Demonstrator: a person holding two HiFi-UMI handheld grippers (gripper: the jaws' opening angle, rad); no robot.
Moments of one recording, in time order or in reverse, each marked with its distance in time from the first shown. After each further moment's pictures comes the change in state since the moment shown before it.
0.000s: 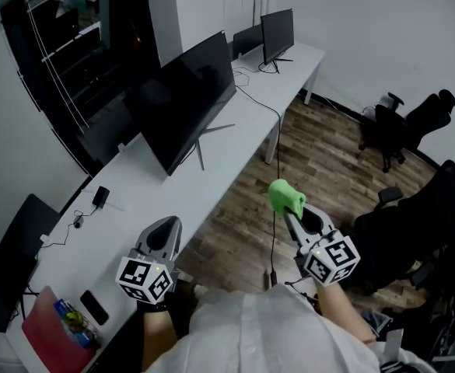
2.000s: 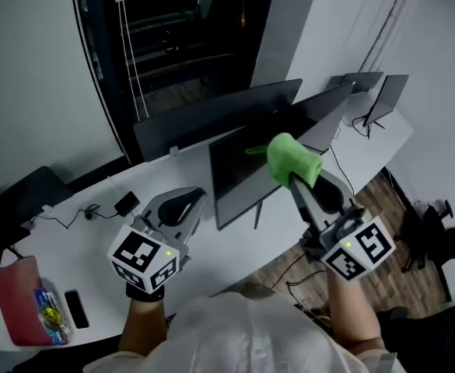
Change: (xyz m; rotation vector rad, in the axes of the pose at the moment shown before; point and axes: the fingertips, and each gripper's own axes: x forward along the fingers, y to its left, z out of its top) left arm 0.118 0.242 0.112 0.030 -0.066 0.201; right arm 0.384 0.078 0.172 -0.112 -0.130 0.595
